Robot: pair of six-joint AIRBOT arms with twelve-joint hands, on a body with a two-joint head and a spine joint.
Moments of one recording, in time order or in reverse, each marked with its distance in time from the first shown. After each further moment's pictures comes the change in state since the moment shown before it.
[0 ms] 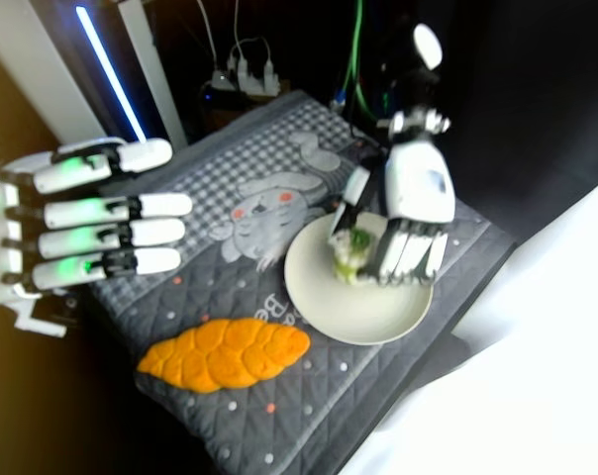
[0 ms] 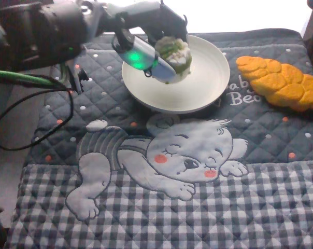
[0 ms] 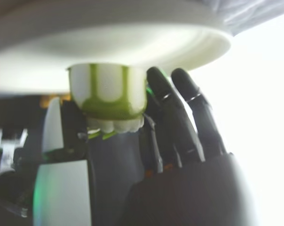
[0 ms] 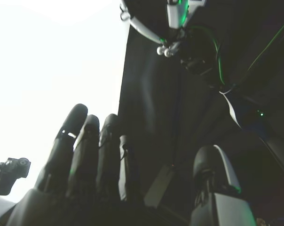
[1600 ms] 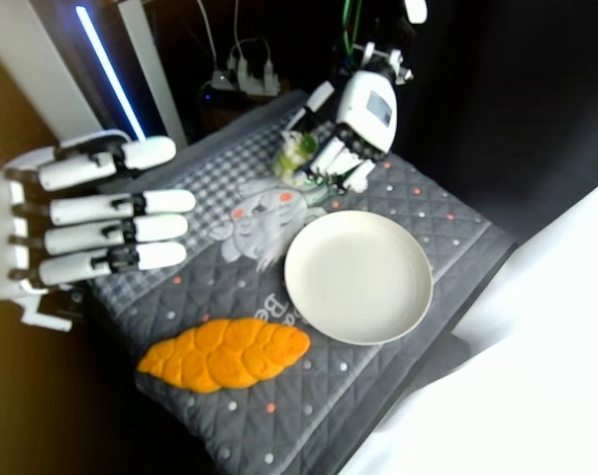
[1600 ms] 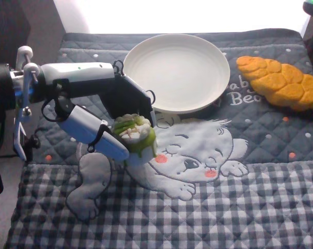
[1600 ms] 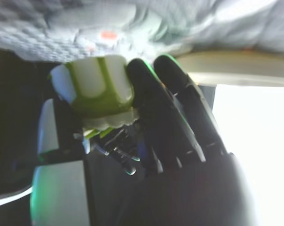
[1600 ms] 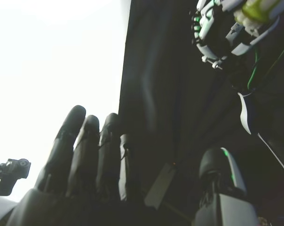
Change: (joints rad) left arm 0.232 0.309 -0.320 0.018 -0.249 -0.125; right arm 0.000 -0.010 -0.009 0.012 0.005 0.000
